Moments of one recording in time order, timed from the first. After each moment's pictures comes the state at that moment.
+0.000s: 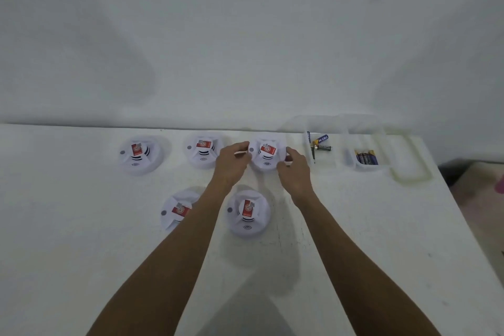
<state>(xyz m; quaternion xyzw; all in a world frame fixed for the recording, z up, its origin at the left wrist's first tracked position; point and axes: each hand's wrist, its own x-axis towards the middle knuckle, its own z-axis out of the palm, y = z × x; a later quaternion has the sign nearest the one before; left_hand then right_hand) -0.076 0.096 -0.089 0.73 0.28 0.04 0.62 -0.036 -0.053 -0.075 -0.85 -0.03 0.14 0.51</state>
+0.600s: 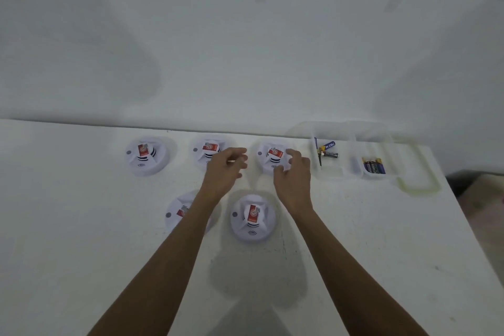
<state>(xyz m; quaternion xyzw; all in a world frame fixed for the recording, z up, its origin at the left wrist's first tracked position) -0.101 0.114 -0.083 0.76 0.25 0.09 0.60 -0.052 -0.039 -0.075 -0.89 -0.06 0.07 0.45</state>
